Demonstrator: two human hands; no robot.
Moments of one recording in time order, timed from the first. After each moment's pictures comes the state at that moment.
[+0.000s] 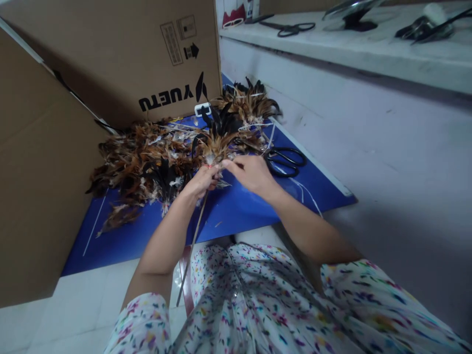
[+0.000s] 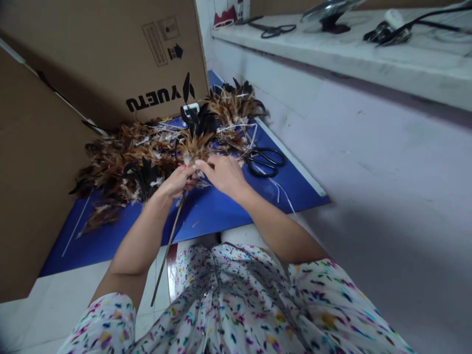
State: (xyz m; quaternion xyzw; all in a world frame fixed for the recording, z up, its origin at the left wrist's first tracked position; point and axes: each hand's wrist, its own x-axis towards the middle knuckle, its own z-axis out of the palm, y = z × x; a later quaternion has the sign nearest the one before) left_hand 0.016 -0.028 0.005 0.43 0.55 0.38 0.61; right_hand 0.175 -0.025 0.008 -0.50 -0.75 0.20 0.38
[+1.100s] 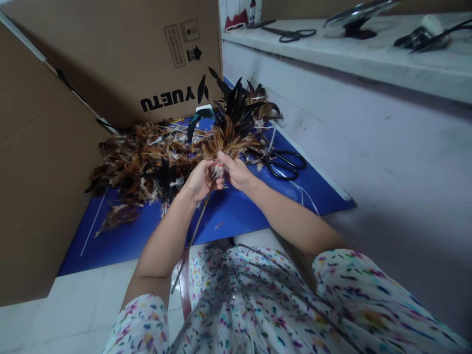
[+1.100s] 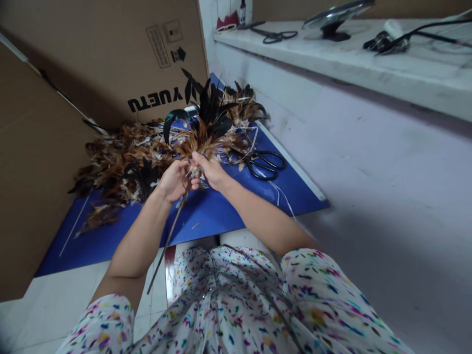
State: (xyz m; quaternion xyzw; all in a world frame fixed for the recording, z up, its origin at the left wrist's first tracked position) left_hand 0.012 -0.036 0.025 0.36 0.42 0.43 0.71; right_hand 0.127 0.008 -0.026 -0.29 -0.46 0.69 0.48
